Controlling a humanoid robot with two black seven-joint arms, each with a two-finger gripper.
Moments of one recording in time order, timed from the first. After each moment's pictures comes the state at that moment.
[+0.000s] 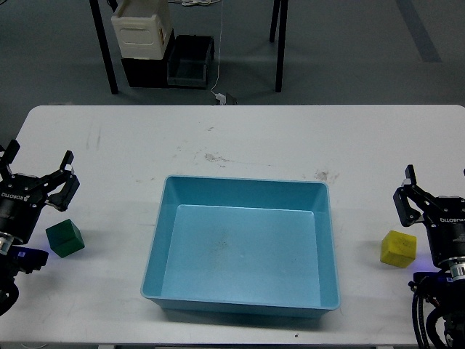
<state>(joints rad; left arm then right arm) 0.12 0.46 -1.30 -1.43 -0.56 -0.49 -0.05 -0.23 0.00 1.48 1.61 0.15 0.26 0.13</state>
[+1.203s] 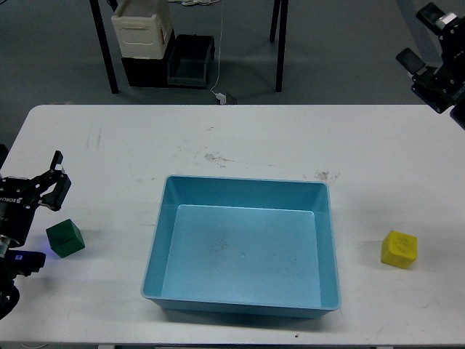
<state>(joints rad) 0.13 0.45 -1.31 -1.42 -0.56 -0.49 -0.12 0.49 -0.68 1.13 1.49 -1.06 0.31 0.26</state>
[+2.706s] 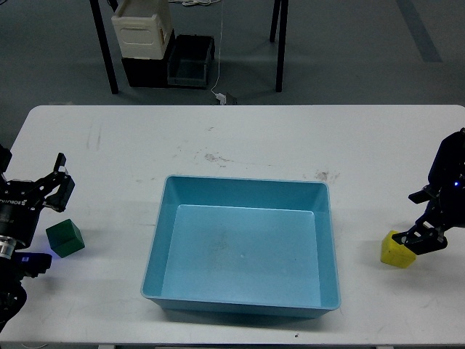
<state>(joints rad) 0.13 0.41 -1.31 -1.41 -0.56 -0.49 -0.12 1.21 -0.88 -0.16 1.45 -2.16 0.49 0.49</state>
